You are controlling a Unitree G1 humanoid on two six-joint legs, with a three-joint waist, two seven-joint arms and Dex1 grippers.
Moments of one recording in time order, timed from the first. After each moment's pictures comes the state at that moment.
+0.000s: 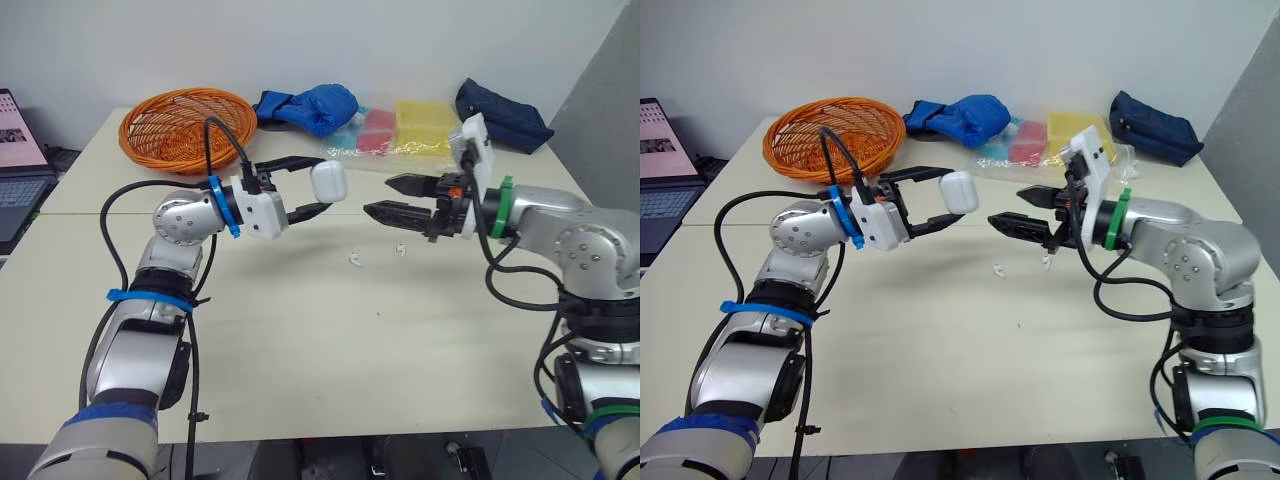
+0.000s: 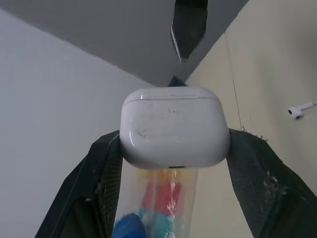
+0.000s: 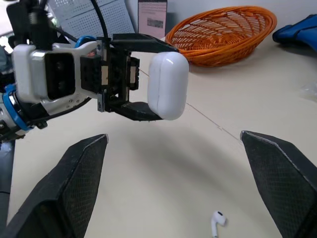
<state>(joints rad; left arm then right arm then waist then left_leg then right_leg) -1.00 0.51 -0.14 0.83 0.04 -1.14 -0.91 -0.82 -0.49 -0.03 -0.19 0.79 1.10 0.63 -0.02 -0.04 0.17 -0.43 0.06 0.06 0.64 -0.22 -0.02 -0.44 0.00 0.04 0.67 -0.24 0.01</state>
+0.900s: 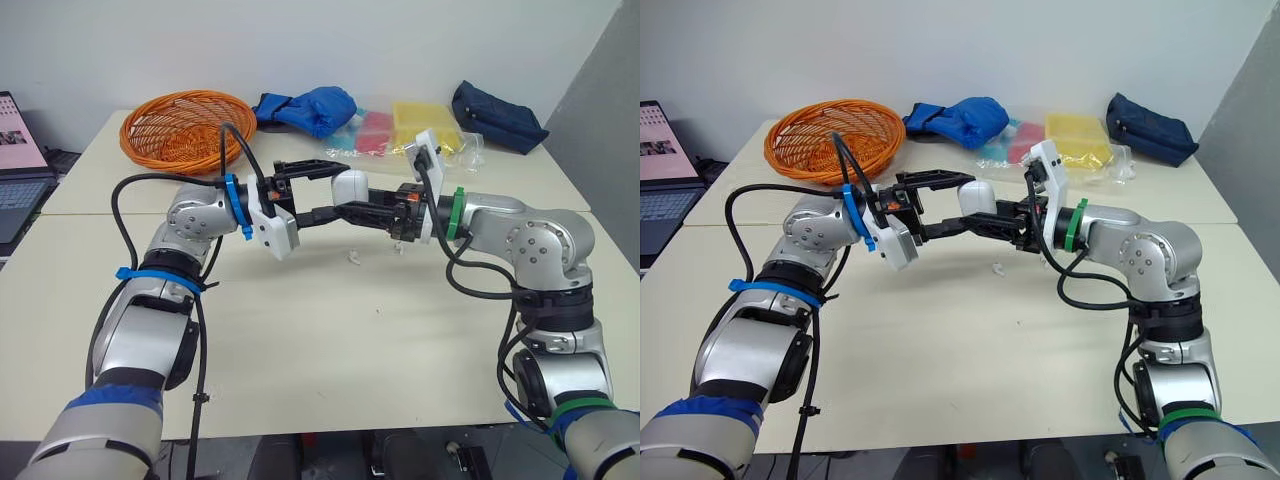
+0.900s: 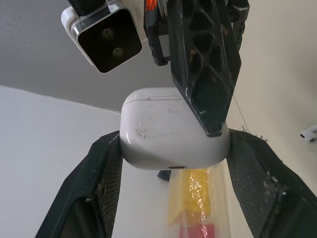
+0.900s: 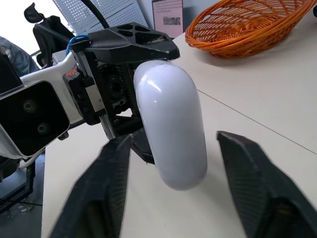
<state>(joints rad) -1.07 0.53 -0.20 0.98 0.13 -1.37 -0.80 -0.87 -0.38 -0.02 -0.11 0.77 1.13 0.60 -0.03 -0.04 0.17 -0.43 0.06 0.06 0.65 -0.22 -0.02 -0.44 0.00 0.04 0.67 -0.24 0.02</state>
